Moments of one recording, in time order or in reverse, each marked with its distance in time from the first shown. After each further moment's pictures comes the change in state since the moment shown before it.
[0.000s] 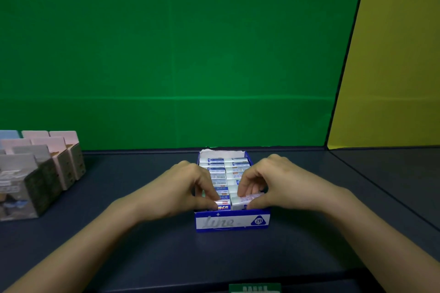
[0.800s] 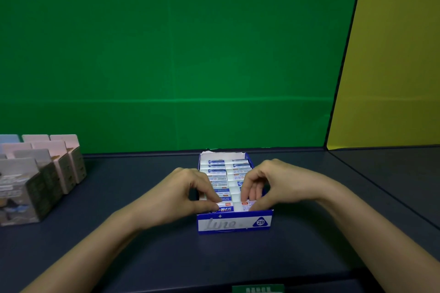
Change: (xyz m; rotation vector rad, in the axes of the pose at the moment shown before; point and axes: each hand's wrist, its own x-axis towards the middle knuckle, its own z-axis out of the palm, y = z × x) left_hand -0.006 -0.005 0.006 -0.097 0.065 0.005; right_hand 0.010 0.010 -0.002 0.197 -0.180 0.029
